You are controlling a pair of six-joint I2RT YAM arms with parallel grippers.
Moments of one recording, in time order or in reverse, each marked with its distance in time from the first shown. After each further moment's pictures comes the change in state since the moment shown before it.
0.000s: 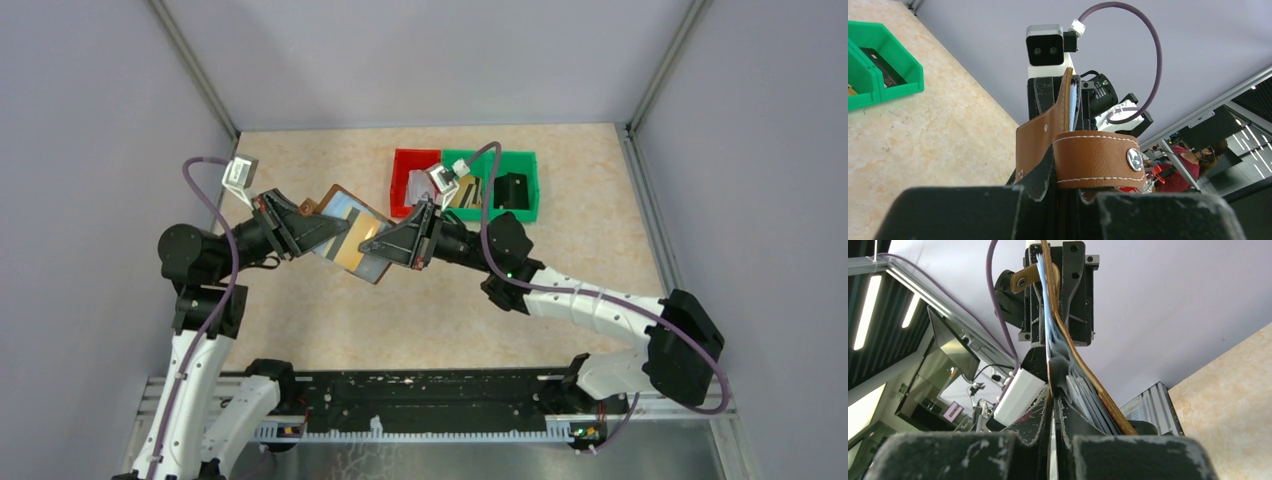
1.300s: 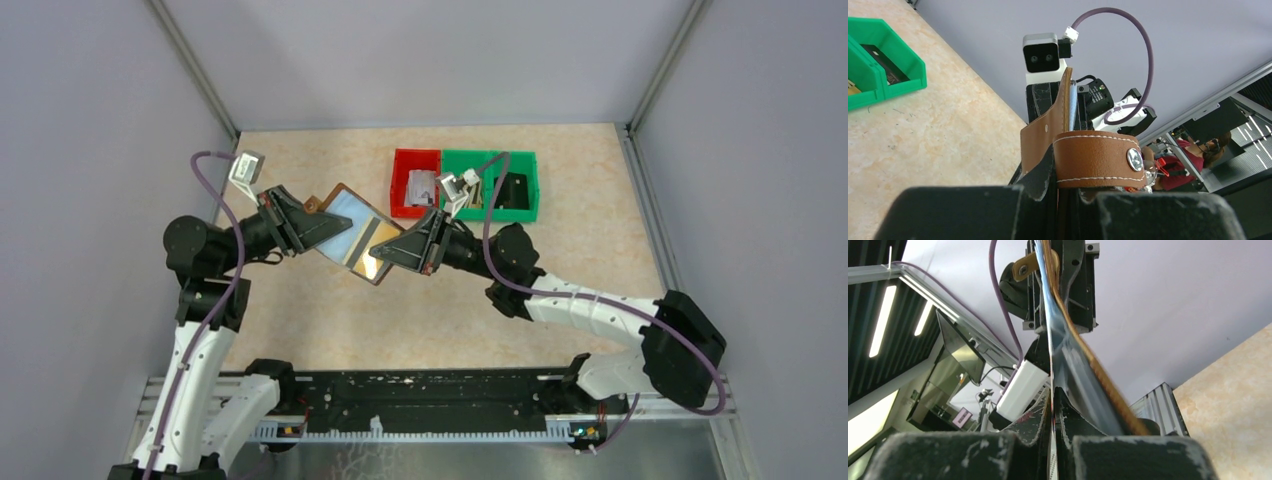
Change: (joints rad) left arm 0.001 0.045 0.002 0.021 0.037 0.031; right arm -0.019 0.002 -0.101 0.154 0.006 0.060
